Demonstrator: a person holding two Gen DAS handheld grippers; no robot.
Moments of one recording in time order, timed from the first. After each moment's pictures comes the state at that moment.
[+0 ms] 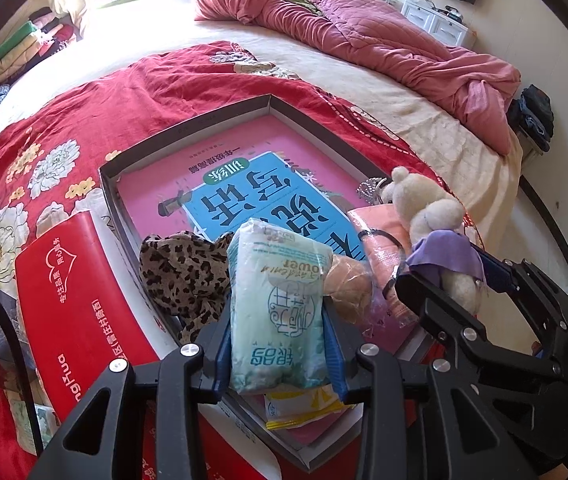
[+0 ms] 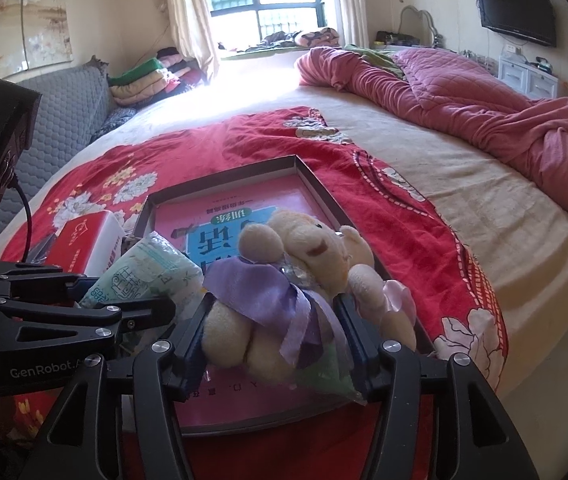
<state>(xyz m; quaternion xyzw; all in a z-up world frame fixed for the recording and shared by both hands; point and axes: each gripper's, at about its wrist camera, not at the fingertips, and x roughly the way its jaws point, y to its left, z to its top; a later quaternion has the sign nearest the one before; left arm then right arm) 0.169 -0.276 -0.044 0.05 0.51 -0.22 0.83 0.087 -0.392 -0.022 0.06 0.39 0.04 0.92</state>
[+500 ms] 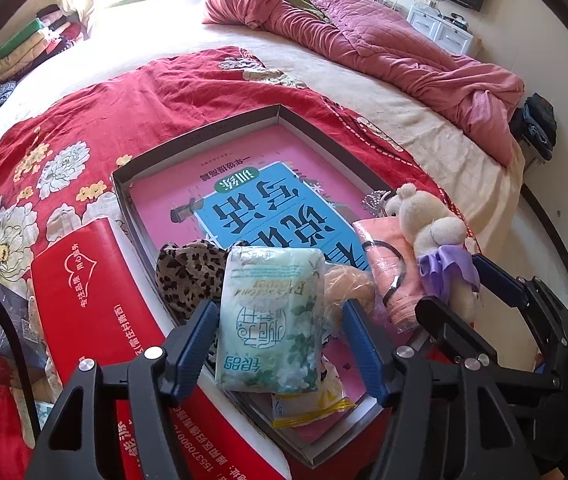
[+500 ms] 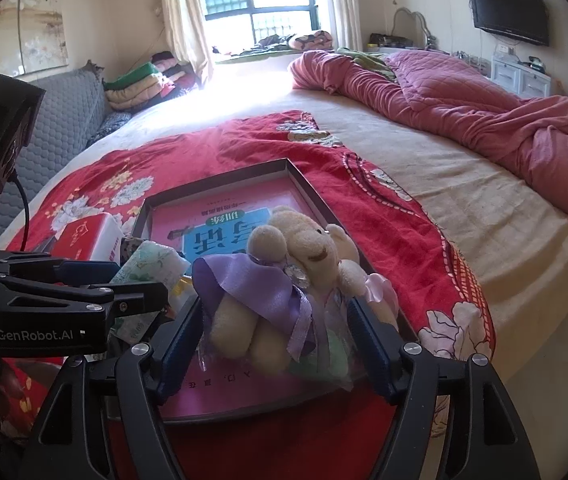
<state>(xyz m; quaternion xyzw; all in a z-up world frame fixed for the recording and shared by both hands) 0.170 -0.268 -0.033 0.04 0.51 -0.21 0.84 0.074 -0.395 -0.015 0.06 0.38 0.03 0.92</state>
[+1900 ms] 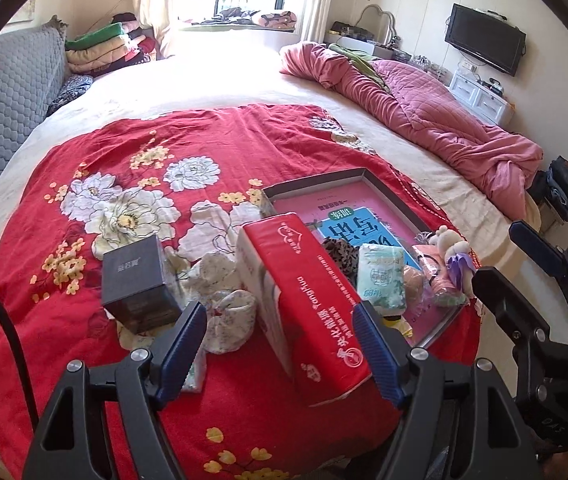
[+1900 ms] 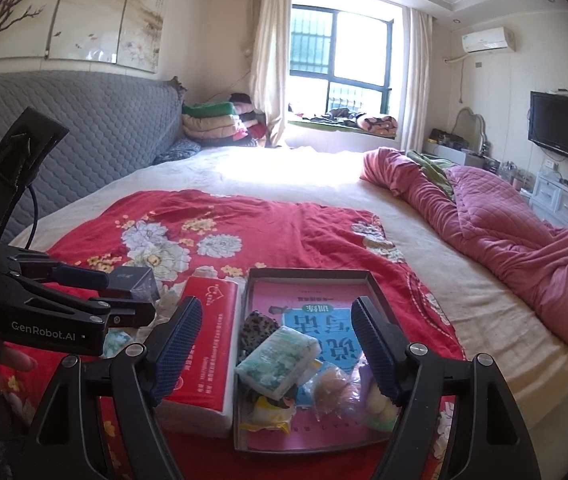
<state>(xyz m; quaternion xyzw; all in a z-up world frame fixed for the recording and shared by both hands) 0.101 -0.120 0.040 -0.02 0.44 -0.13 0.89 0.027 -0.279 0.089 -0.06 0.26 0.12 0.96</state>
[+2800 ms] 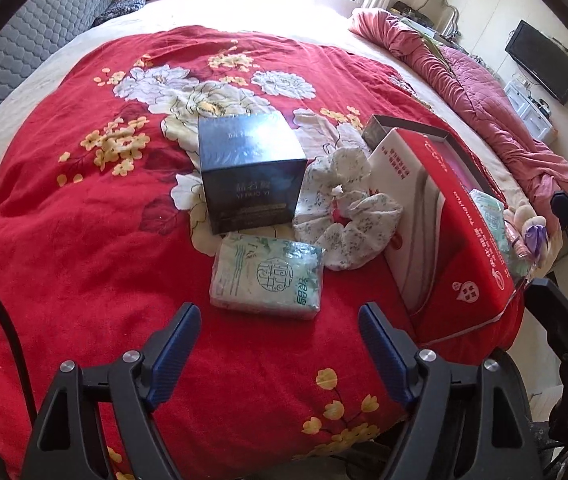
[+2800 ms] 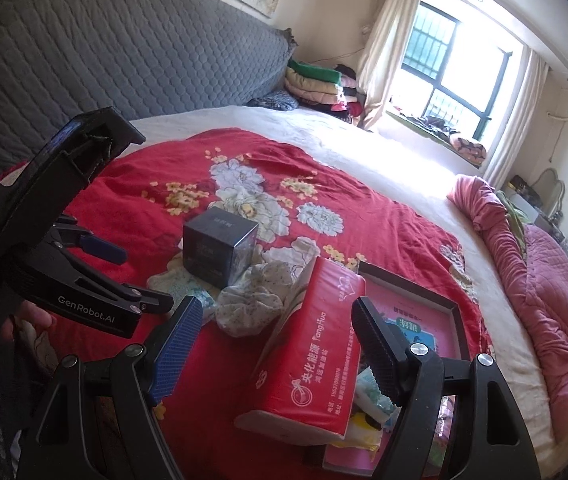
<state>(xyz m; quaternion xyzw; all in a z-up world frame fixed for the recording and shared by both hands) 0.093 -0.016 -0.053 -0.09 0.52 -0.08 0.84 0.032 -0.161 0.050 -0.21 0.30 0.25 0.90</state>
